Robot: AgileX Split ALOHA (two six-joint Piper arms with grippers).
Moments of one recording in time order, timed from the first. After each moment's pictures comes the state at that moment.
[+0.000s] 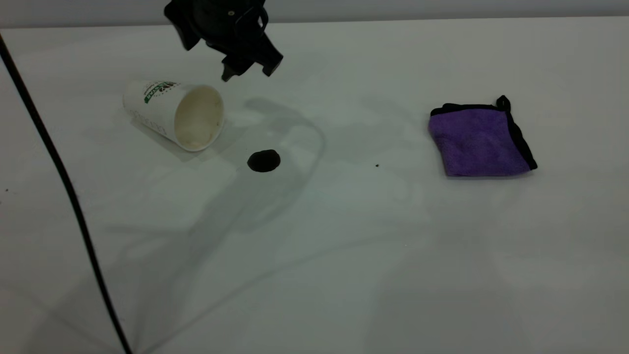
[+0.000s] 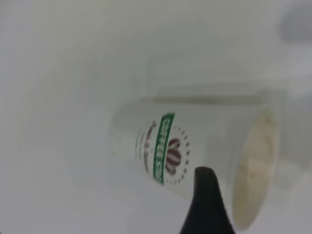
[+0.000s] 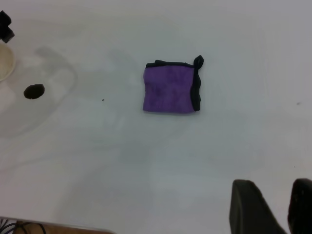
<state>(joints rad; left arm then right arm) -0.59 2.33 -1.61 0.73 0.80 -0.55 0.10 -0.02 -0.48 0.10 1.14 0.02</state>
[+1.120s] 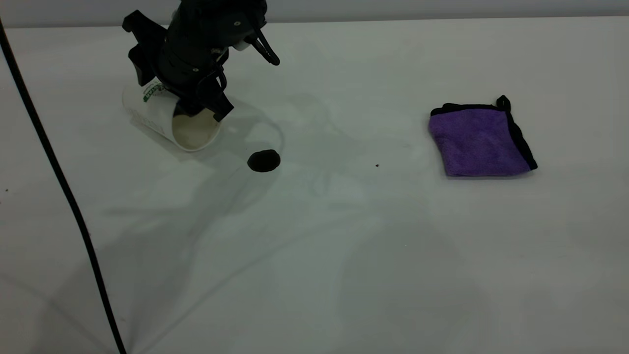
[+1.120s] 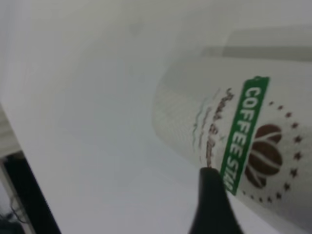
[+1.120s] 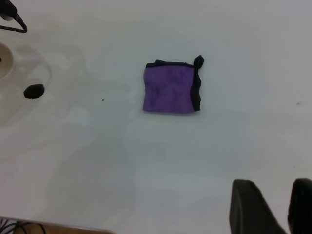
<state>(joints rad) -0.51 2.49 -1.61 0.94 0.84 -0.64 0.10 -0.02 -0.48 0.10 1.14 0.02</state>
